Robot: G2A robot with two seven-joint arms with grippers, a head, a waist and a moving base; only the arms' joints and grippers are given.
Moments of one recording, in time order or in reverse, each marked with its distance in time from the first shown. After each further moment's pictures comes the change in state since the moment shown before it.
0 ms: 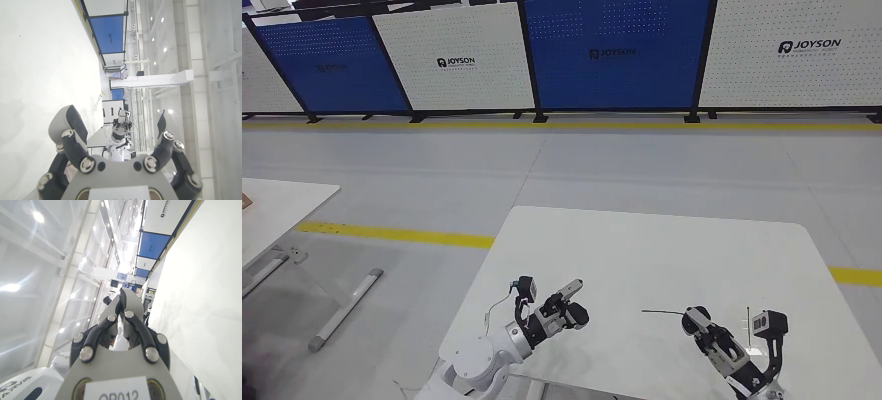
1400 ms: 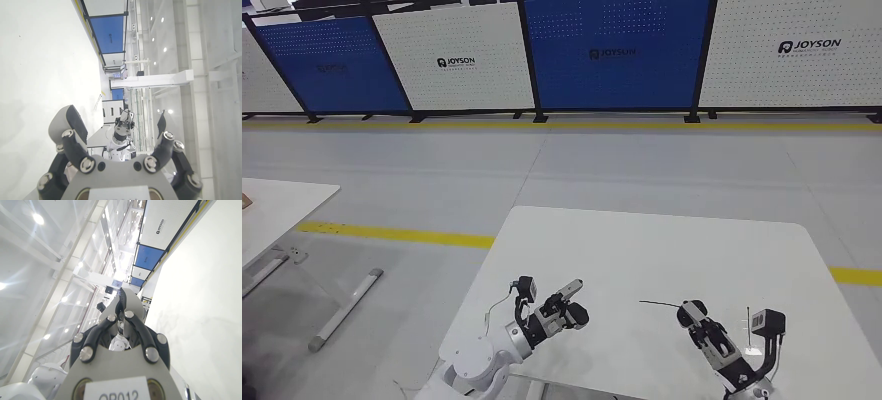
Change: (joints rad) left arm 0.001 0.001 -0.009 0.004 0.007 -0.002 0.003; right arm 0.006 -0.008 -0.061 -0.046 -0.140 0.009 -0.183
